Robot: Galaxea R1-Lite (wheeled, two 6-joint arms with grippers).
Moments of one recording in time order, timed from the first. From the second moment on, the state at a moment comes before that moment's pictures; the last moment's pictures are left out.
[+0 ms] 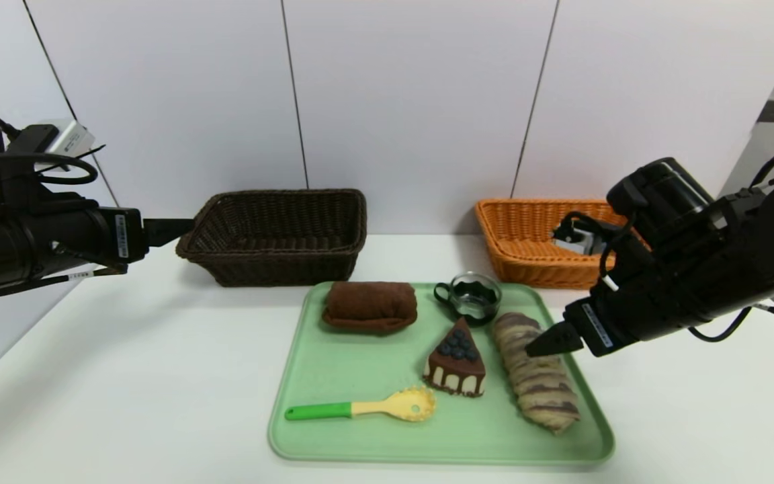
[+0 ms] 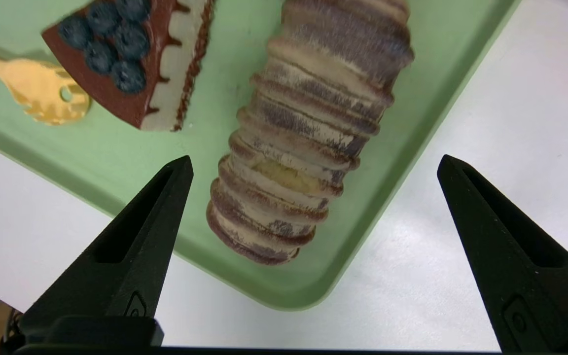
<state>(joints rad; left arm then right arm) -0.01 1.44 -0.89 -0.26 -0.14 0.02 0.35 1.70 -1.21 0.56 0.19 -0.04</state>
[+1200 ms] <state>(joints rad) -0.01 1.44 -0.86 -0.27 -0.14 0.03 0.40 1.84 -1.14 0.41 0.16 -0.05</state>
